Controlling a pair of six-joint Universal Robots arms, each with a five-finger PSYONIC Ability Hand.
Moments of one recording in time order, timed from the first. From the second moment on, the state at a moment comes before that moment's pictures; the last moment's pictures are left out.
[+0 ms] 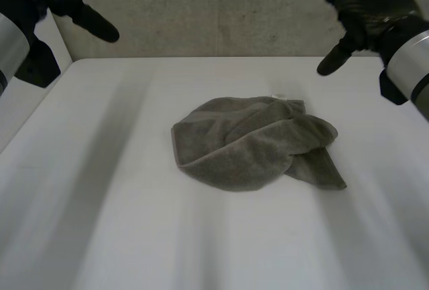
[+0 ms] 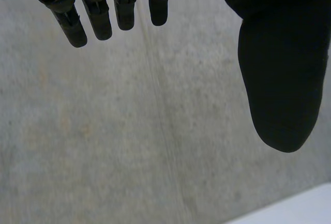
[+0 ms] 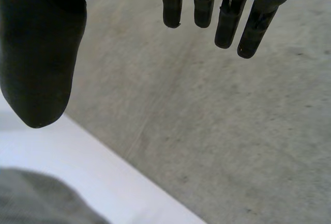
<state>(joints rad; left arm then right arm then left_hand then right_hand) 4.38 -1.57 -1.33 3.14 -1.47 2.97 1.88 -1.45 1.32 0.02 1.37 3.01 0.18 0.18 0.18 0.18 0.03 0.23 0.26 0.25 0.27 0.07</state>
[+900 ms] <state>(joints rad) 4.34 -1.70 -1.52 3.16 -1.48 3.10 1.92 -1.32 1.28 0.21 1.25 2.53 0.21 0.21 0.21 0.20 0.03 0.23 0.26 0.25 0.27 0.07</state>
